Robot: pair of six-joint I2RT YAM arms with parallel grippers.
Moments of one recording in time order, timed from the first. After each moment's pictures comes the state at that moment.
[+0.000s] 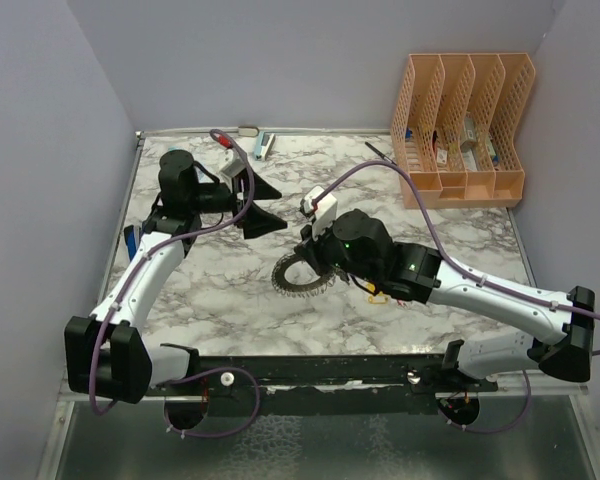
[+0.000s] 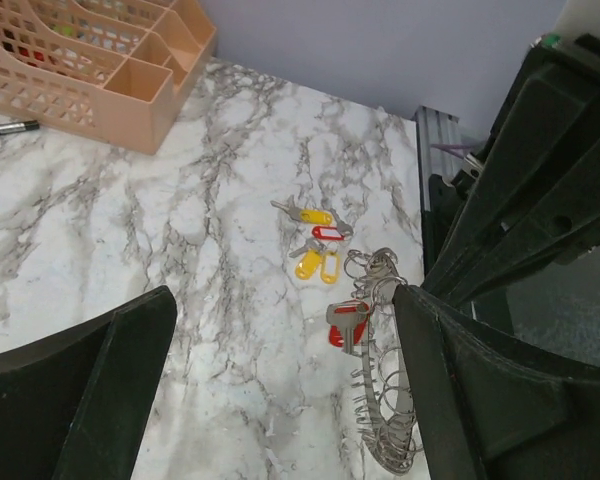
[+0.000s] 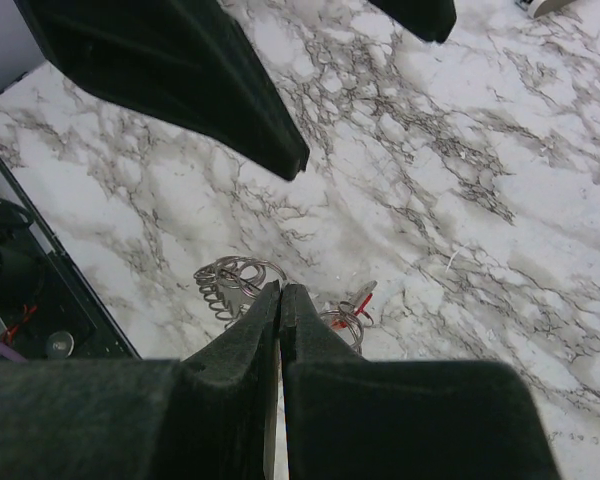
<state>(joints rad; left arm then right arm) -0.16 1.25 0.98 0.19 1.25 -0.18 1.13 1.28 1.19 -0.30 0.23 0.16</state>
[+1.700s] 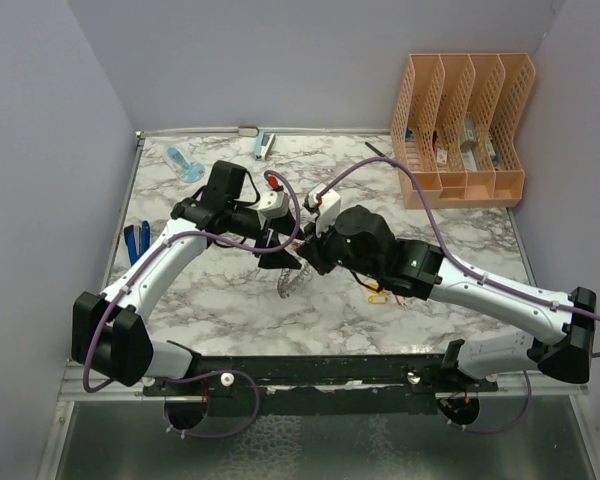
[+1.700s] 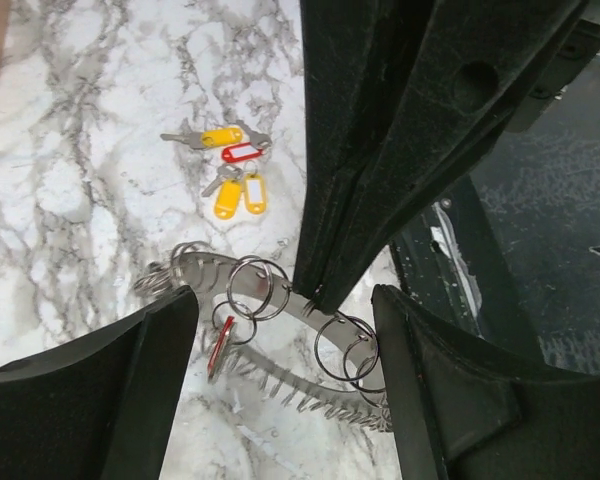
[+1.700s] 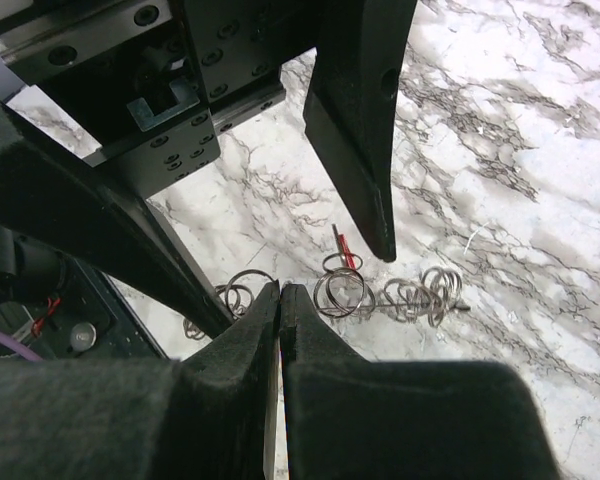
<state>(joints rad) -0.41 1.36 1.12 -0.60 1.29 0.64 1.10 1.28 1.19 -0.34 0.17 0.23</state>
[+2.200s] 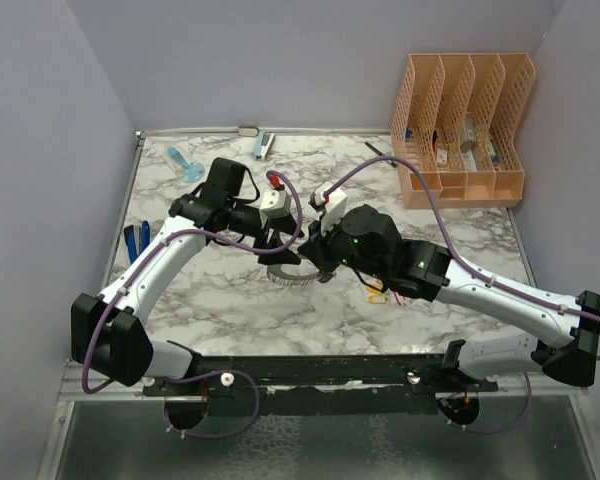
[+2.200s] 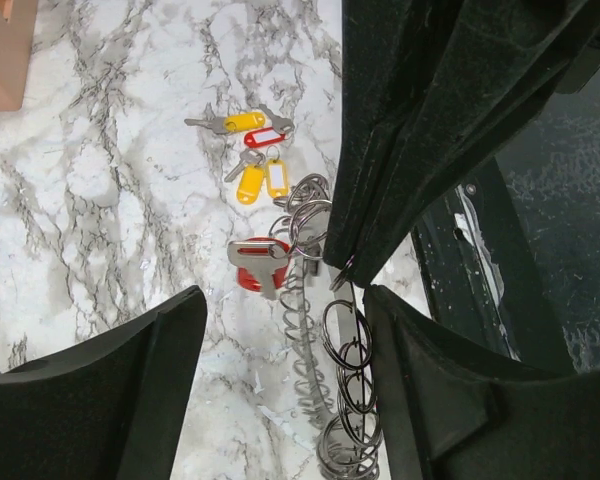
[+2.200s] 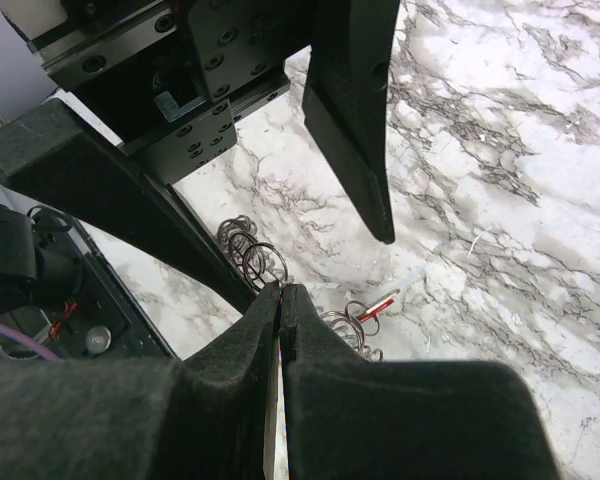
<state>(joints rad) -0.41 1.36 1.19 -0.67 1.21 0.71 1.10 1.25 1.19 -0.34 0.17 0.25</state>
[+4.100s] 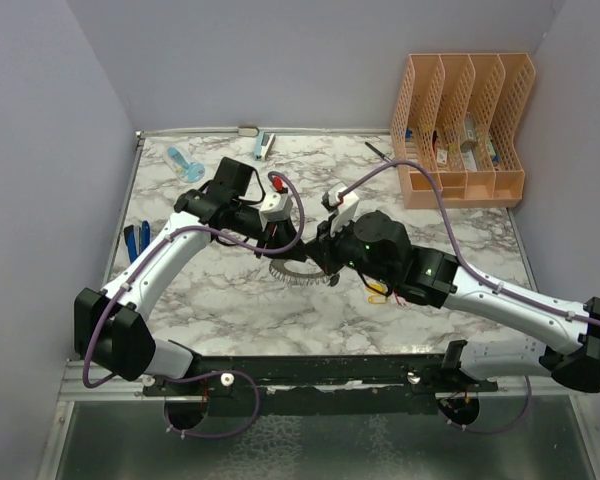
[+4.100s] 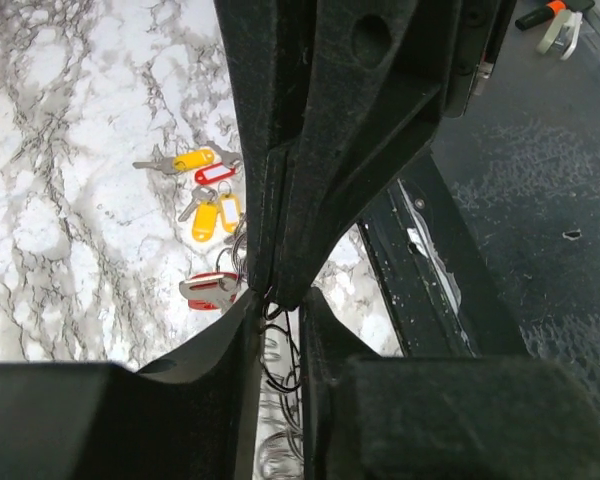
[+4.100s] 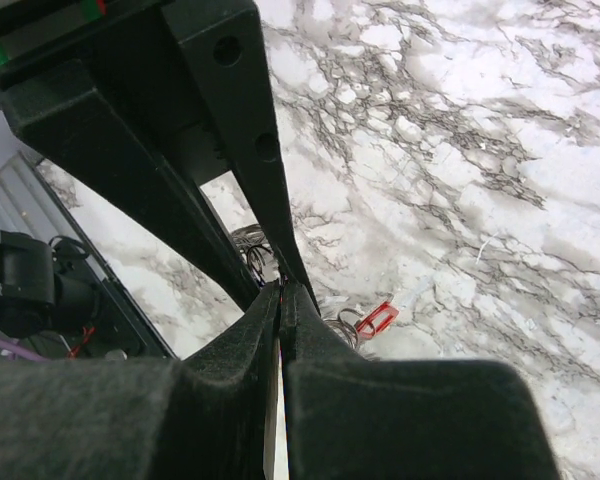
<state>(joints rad) -0.44 1.39 1.24 -0.78 1.31 0.80 1.09 1.19 1.12 -0.26 0.18 0.28</state>
